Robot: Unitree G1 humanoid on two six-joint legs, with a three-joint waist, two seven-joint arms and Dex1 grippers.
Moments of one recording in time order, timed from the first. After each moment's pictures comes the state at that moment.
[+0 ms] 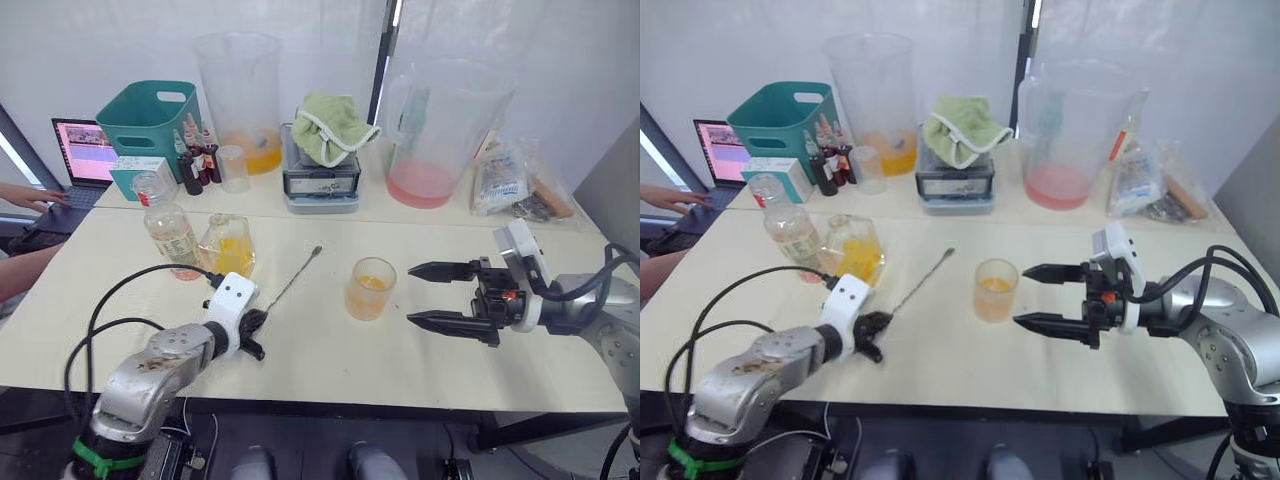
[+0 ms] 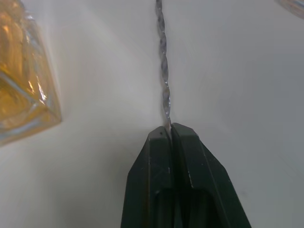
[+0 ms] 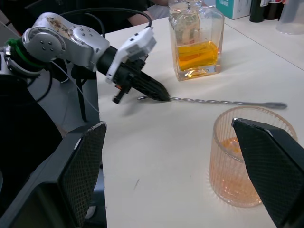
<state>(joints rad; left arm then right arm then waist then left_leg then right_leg) -0.13 0.65 0.01 -0.52 -0.41 1.00 -0.45 -0.30 -0.89 -0.17 -0.35 0.84 0.71 1.13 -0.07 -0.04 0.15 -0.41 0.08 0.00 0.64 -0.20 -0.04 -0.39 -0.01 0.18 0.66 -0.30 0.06</state>
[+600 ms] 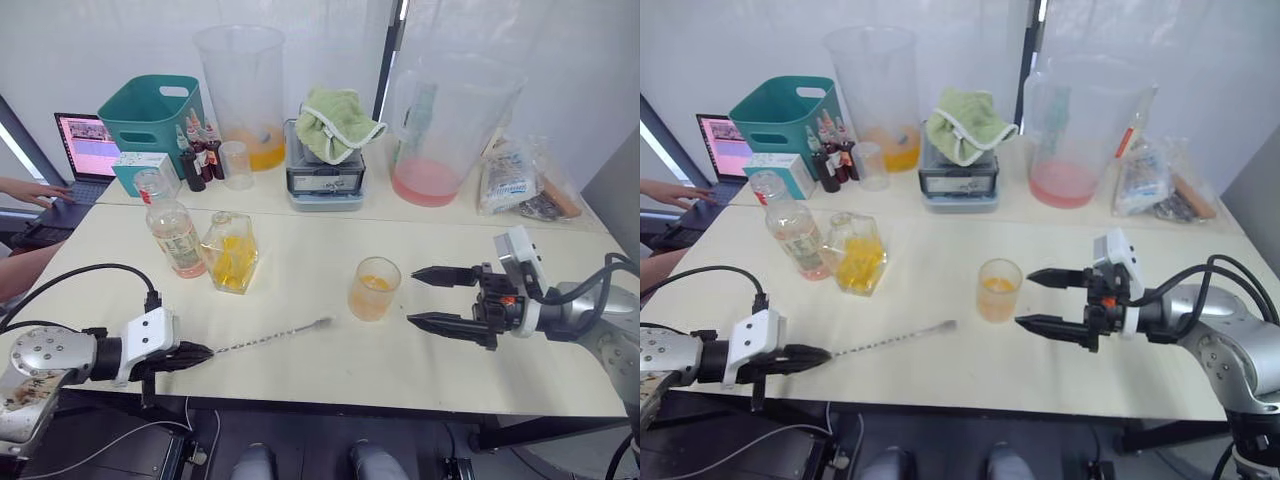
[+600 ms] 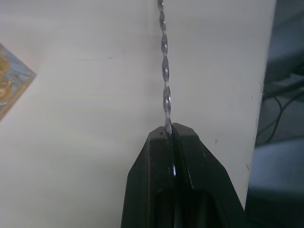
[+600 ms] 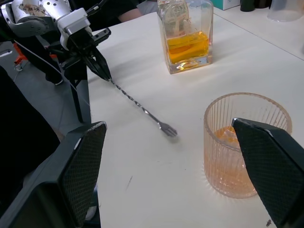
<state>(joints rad) 0.05 1.02 0.13 -0.09 -0.29 0.02 -1.26 -0.25 -0.89 -0.20 -0.37 0.84 0.71 1.08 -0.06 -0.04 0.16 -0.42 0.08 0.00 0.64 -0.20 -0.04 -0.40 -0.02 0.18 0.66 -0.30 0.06</state>
